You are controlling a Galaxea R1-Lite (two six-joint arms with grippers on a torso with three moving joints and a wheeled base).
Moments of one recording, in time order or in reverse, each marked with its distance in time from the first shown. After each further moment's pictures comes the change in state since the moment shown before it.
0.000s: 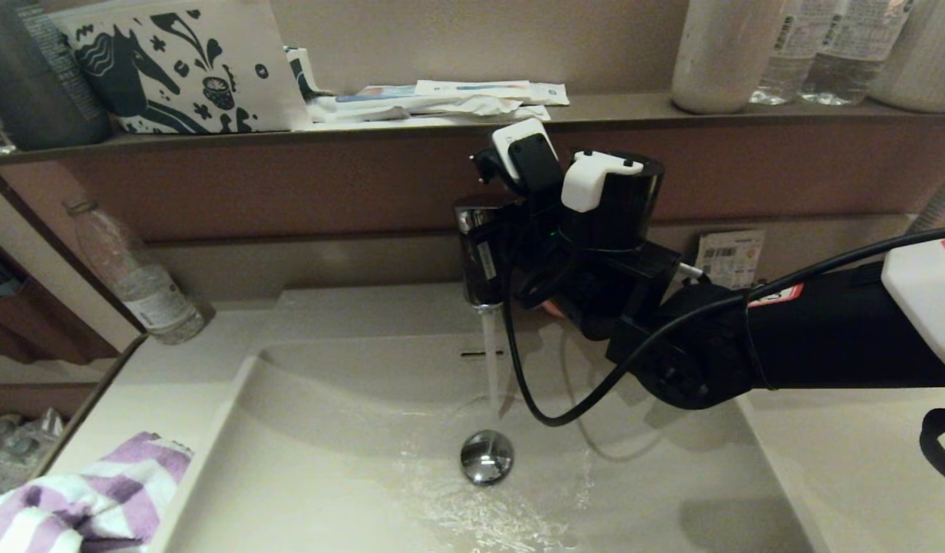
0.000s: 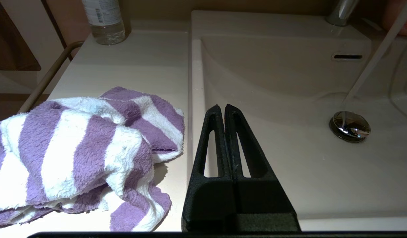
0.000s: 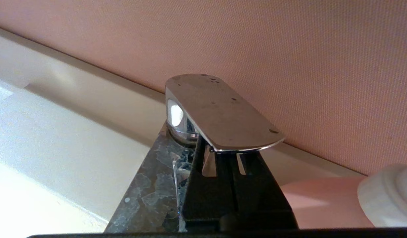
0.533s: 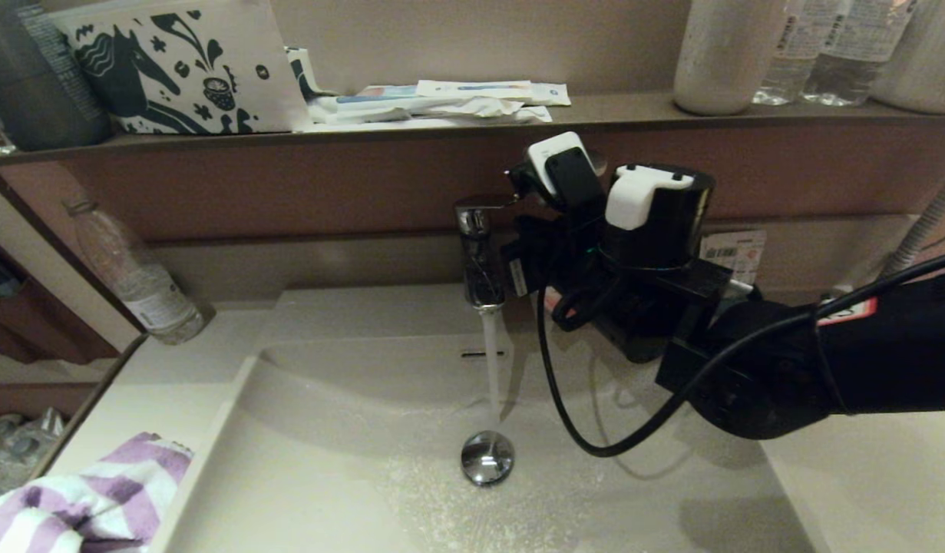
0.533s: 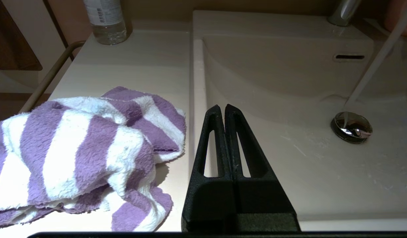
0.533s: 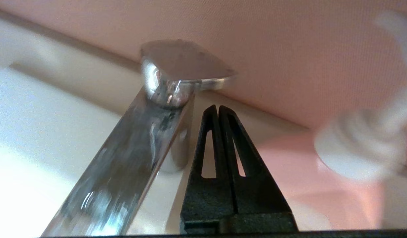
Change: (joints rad) left arm 0.000 0.000 0.000 0.000 0.000 0.000; right arm -0.001 -0.112 0.218 -0.024 -0.019 0.017
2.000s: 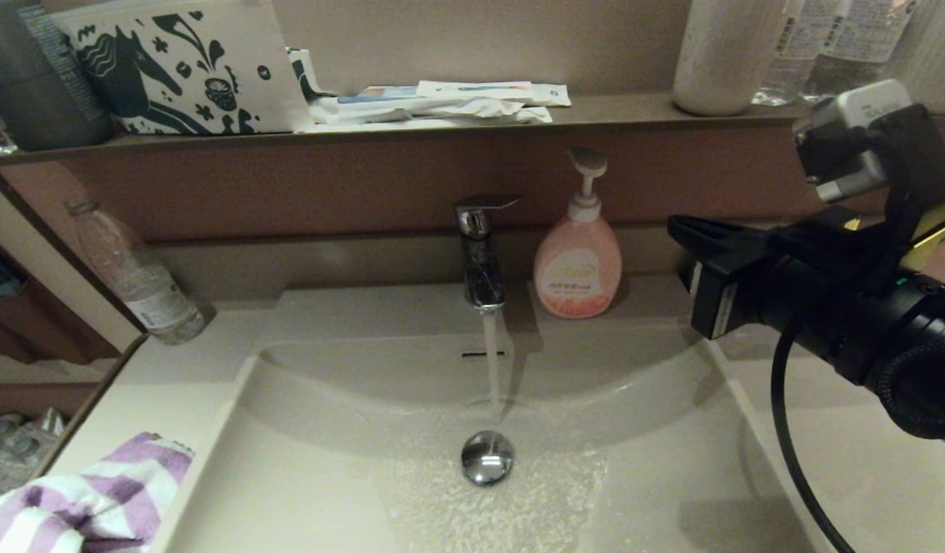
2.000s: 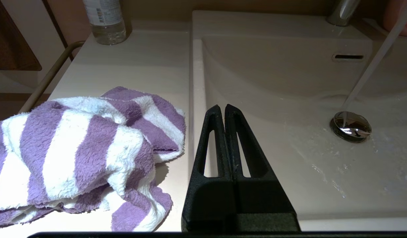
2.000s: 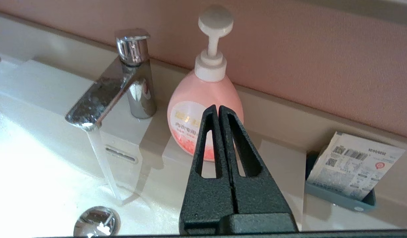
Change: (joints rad) left arm 0.000 0.000 0.000 0.001 0.000 0.000; right arm -0.007 -0.521 0.493 0.011 -0.014 0.039
